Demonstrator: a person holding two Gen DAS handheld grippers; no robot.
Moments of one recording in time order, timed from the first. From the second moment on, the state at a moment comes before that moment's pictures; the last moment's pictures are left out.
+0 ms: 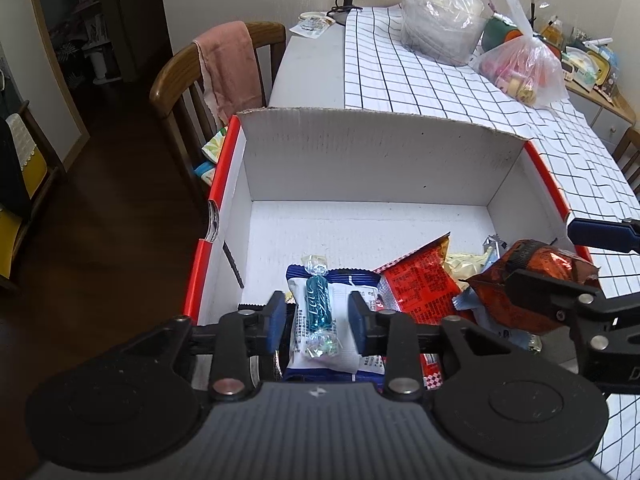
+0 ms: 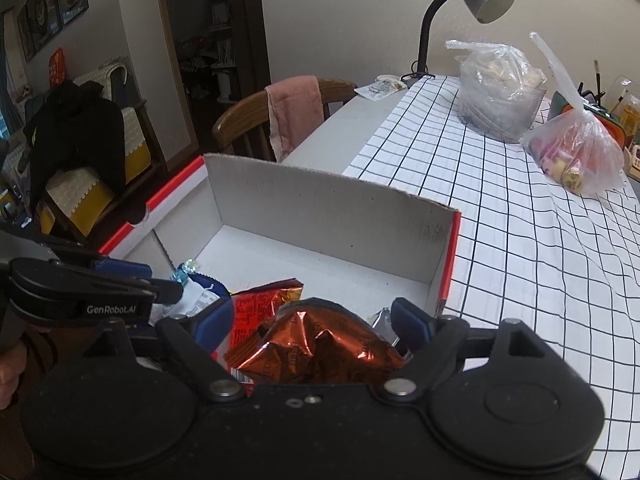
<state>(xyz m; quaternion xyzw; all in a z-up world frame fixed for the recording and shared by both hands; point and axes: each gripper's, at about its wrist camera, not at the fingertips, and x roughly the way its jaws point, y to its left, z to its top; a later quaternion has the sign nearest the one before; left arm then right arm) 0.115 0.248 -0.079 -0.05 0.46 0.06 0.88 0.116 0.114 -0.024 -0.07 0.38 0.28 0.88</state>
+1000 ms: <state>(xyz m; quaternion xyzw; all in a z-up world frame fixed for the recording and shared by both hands) 0.049 0.218 -0.002 -0.07 0.36 0.00 0.93 0.068 0.045 0.033 0.03 0.33 0.27 0.91</state>
